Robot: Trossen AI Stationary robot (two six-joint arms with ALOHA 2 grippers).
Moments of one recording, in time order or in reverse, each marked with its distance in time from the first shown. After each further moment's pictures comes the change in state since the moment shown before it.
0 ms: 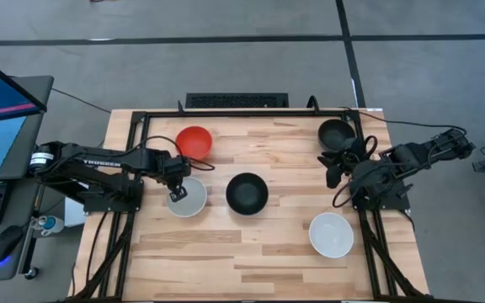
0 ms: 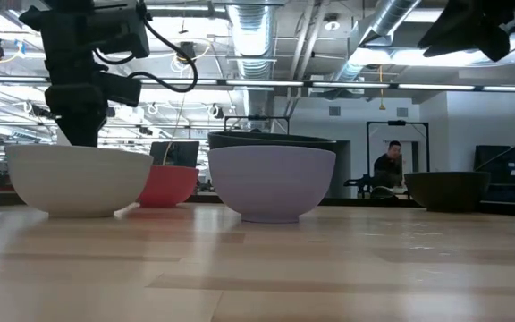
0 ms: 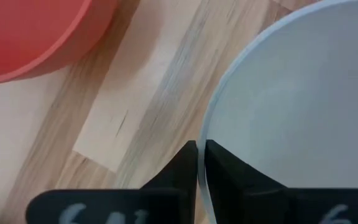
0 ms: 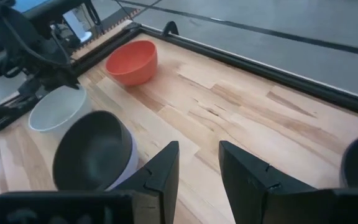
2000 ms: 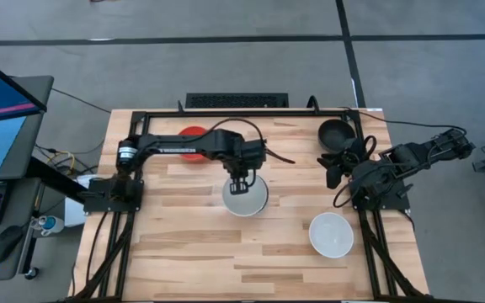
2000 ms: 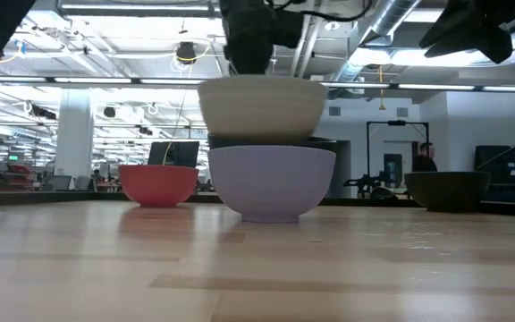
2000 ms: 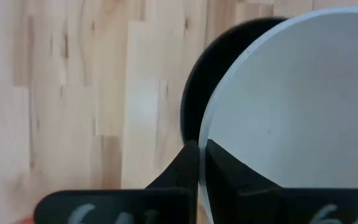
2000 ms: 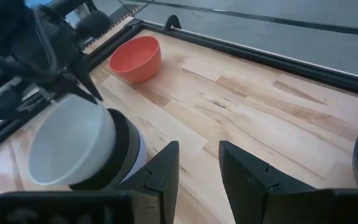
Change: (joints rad) left arm -0.035 0.844 1.239 -0.344 0.089 0.371; right arm 0.002 0.000 0.000 0.005 -0.030 0.049
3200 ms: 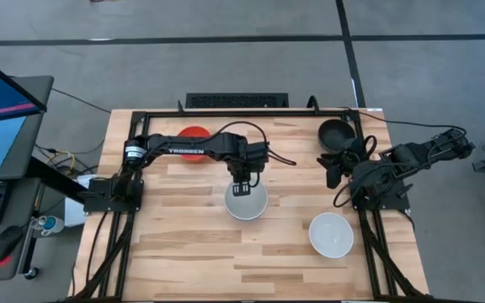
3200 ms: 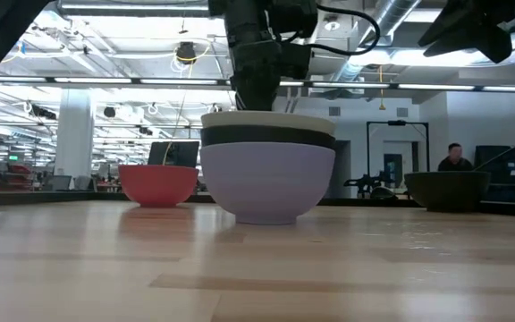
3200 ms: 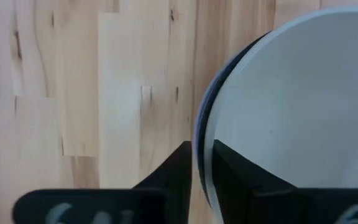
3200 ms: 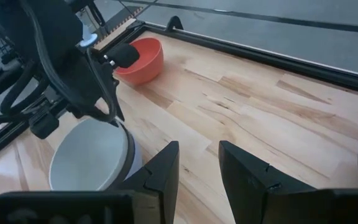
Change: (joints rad) left arm 0.027 0.056 -0.078 0.101 0.080 0.035; right arm 0.000 0.000 0.000 0.011 -0.001 0.005
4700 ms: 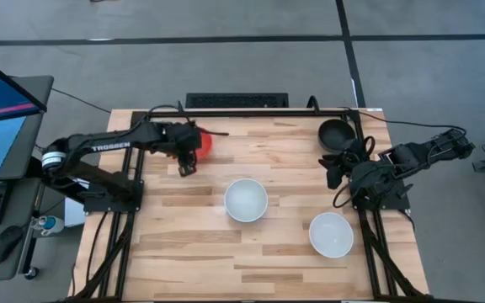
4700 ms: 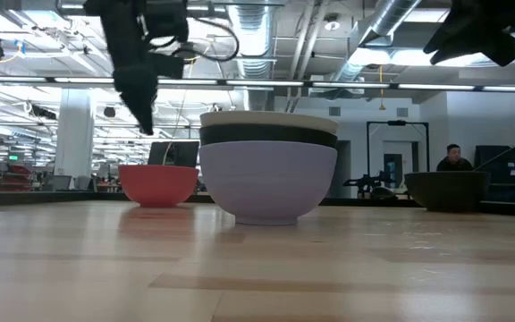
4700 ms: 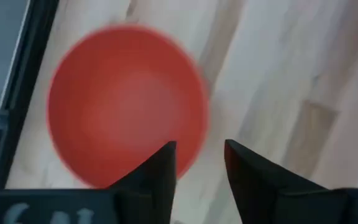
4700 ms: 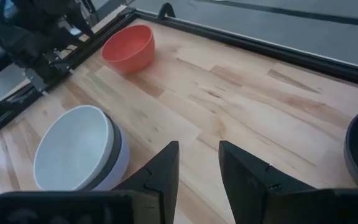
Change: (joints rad) left arm 0.250 -0.754 -0.842 0.182 -0.187 0.001; right arm -0.002 0.000 0.000 -0.064 -0.021 0.035
